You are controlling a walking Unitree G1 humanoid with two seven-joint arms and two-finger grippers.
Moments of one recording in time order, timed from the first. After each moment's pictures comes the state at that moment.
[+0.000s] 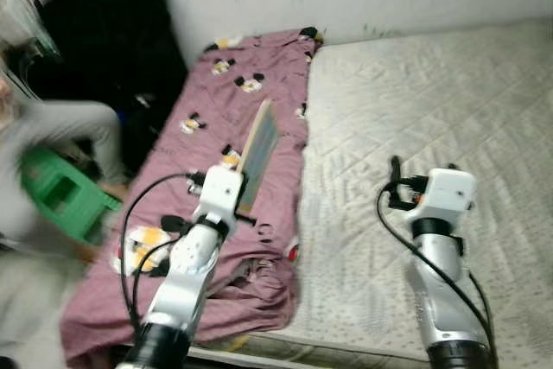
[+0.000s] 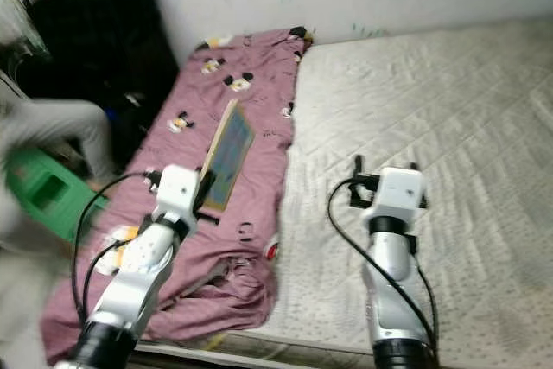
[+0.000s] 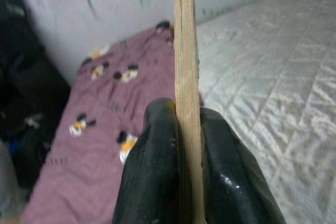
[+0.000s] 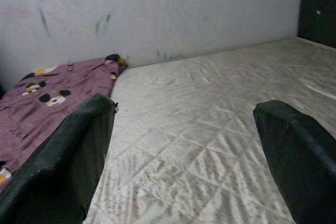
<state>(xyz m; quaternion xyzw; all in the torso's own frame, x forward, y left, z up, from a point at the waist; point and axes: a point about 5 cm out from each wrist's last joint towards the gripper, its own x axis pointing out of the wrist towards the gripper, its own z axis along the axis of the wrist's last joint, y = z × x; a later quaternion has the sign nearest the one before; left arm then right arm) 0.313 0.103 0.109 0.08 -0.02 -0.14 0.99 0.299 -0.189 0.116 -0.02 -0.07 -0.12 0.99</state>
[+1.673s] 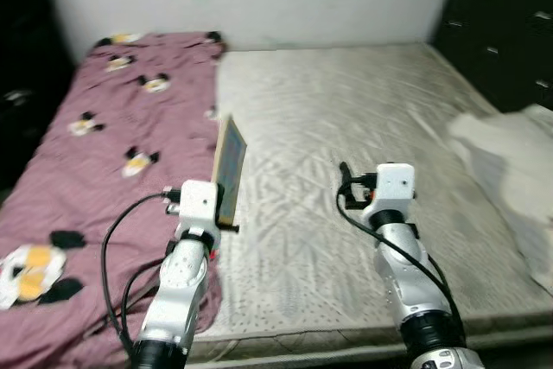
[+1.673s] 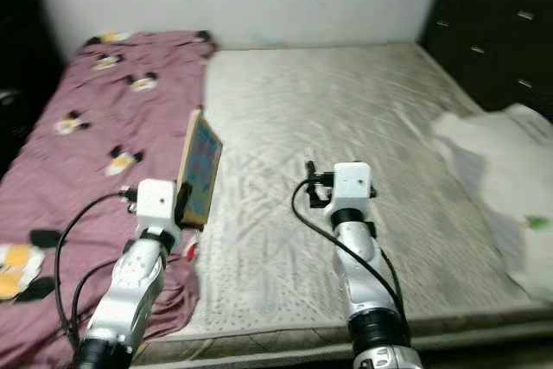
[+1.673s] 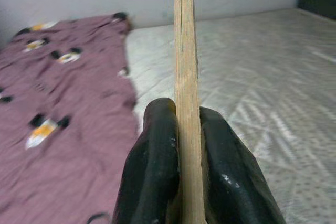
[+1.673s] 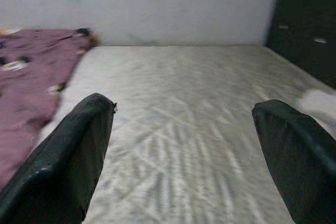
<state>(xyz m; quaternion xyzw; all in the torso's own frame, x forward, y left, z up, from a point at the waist) 0.302 0.125 0.085 0.04 0.02 -0.05 1.00 0.328 -0.150 0.098 -0.01 -0.02 0.00 1.00</state>
